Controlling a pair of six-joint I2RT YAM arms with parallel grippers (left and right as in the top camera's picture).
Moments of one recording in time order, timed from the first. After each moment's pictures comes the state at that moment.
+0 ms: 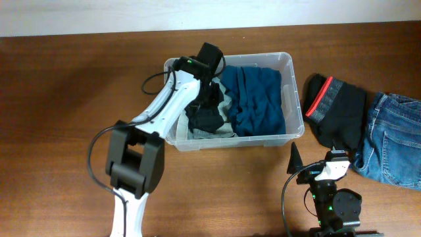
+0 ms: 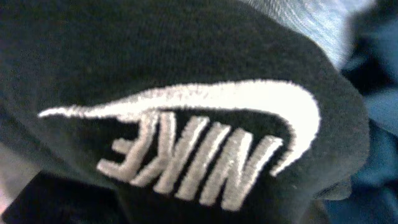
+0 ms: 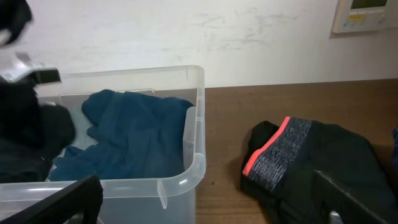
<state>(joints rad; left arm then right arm) -0.48 2.23 1.91 -1.04 -0.01 -0.39 0.03 0.01 0.01 -0.07 -0.01 0.07</state>
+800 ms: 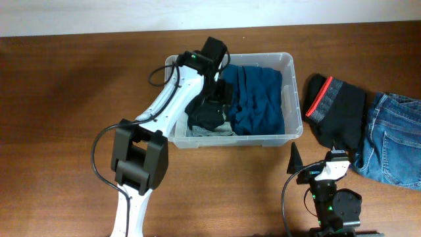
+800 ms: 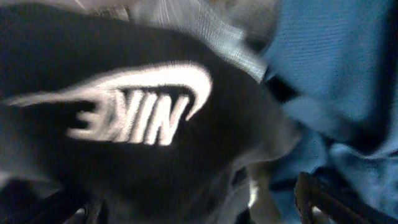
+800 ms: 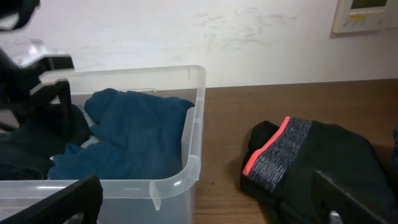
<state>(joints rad) -0.49 2.27 2.06 -1.10 0.05 -0.31 0.03 0.01 0.01 -0.07 -0.01 0.07</state>
